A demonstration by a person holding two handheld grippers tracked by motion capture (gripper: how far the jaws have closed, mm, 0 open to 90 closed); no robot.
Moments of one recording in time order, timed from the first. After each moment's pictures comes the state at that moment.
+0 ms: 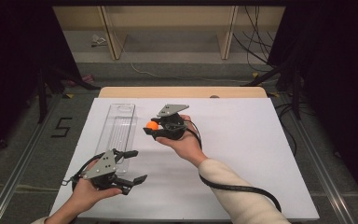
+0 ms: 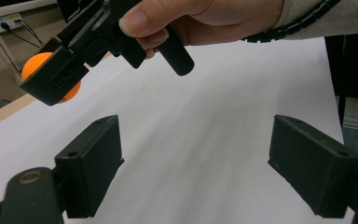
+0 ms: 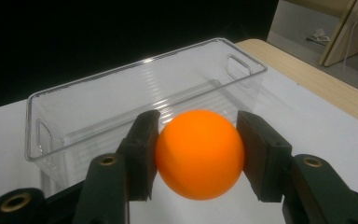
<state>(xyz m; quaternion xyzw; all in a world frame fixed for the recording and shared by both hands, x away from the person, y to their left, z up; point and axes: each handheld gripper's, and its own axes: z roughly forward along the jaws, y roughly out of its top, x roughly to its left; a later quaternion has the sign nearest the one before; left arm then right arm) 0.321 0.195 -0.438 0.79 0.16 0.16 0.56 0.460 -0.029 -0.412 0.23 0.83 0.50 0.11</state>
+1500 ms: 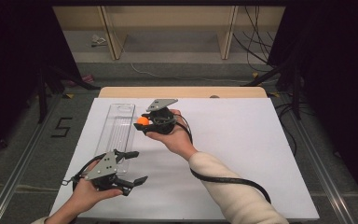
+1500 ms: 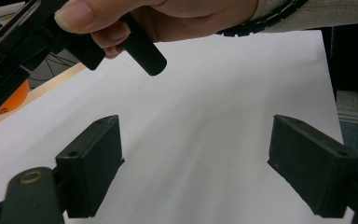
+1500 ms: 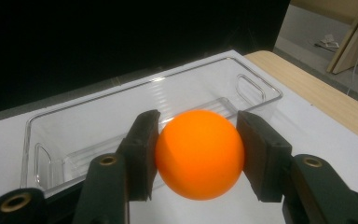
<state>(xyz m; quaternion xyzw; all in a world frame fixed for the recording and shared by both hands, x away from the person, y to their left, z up) 0.320 0.193 -0.439 0.80 0.15 0.16 0.56 0.472 0.000 -0.402 0.21 0.83 0.50 0.10</state>
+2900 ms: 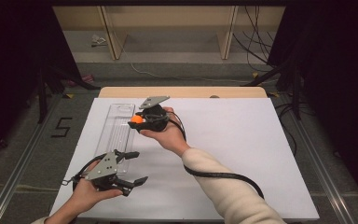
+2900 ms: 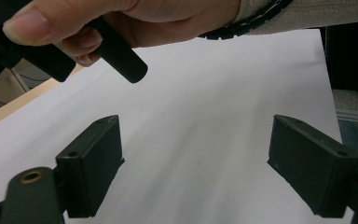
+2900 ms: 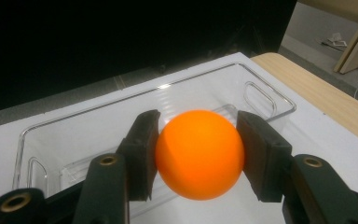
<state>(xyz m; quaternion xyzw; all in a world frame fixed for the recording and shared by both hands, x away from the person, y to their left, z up) 0.320 0.193 -0.440 0.80 0.15 0.16 0.56 0.481 0.020 -0.401 0.20 0.84 0.50 0.09</state>
